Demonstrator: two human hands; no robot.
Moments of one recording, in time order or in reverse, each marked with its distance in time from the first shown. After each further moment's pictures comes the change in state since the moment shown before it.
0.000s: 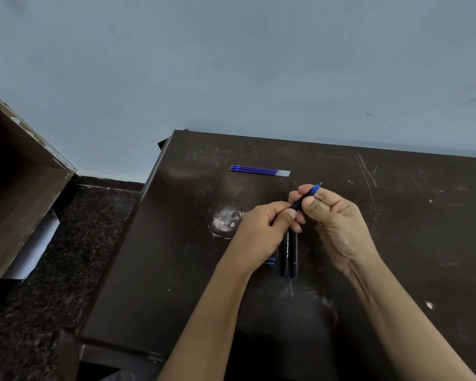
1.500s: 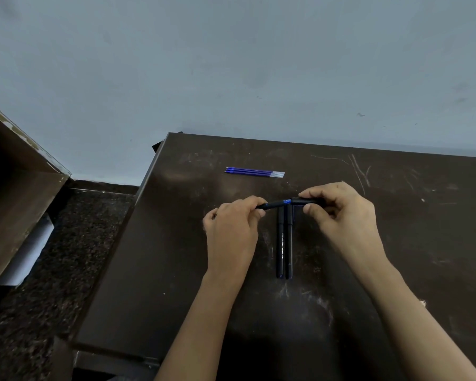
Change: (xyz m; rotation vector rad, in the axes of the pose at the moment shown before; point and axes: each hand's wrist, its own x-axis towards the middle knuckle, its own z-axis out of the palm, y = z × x) left_hand -0.004 -0.009 -0.010 0.635 0.440 0.064; right_hand 0.001 -0.011 -0.017 -1.047 0.168 -0.370
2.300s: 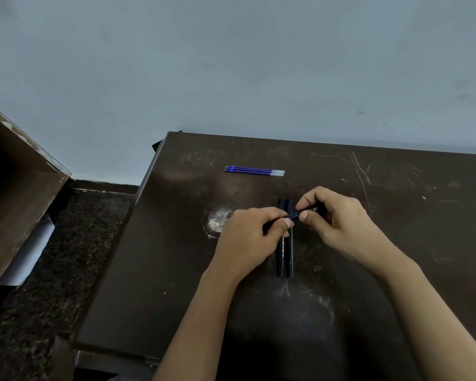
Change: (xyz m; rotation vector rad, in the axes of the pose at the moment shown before) left_hand -0.002 0.004 0.001 -0.241 -0.292 0.166; right_hand 0.003 -0.001 -0.012 -0.029 -0.340 -0.101
